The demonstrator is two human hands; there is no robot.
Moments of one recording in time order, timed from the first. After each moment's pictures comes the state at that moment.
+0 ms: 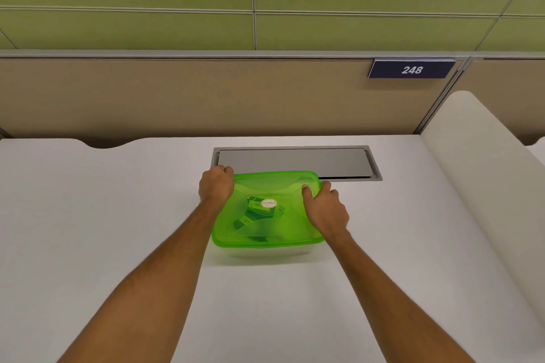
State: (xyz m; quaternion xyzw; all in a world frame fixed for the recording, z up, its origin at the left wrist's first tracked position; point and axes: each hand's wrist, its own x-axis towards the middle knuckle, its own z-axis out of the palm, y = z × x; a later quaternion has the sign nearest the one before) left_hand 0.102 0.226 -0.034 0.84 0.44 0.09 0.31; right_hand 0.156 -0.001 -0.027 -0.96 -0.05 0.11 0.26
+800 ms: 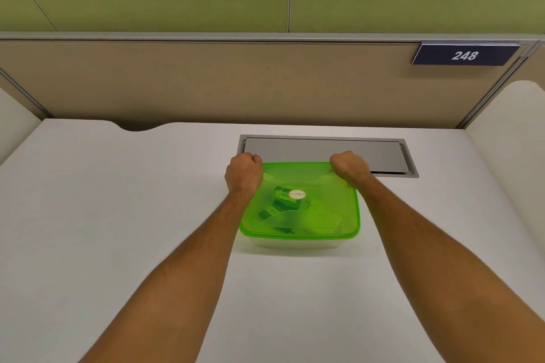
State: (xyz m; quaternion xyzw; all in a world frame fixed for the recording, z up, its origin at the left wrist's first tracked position) left_hand 0.099 0.219 -0.028 0.85 0.44 0.13 0.27; right_hand 0.243 0.044 -0.017 -0.95 -0.09 0.22 0.22
